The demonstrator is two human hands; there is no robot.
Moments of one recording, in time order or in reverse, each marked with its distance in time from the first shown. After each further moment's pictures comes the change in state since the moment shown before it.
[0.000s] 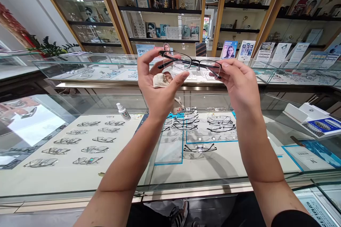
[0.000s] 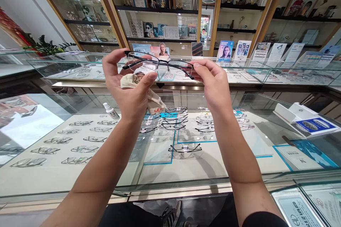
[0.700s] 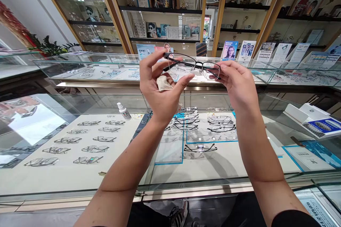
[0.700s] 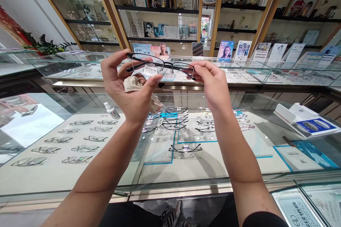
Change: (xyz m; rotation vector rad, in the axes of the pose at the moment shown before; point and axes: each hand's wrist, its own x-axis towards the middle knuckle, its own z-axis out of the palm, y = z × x) left_hand -0.006 0.020 0.002 -0.028 0.077 -0.002; right_hand 0.006 0.012 -0.003 0.026 -0.045 0.049
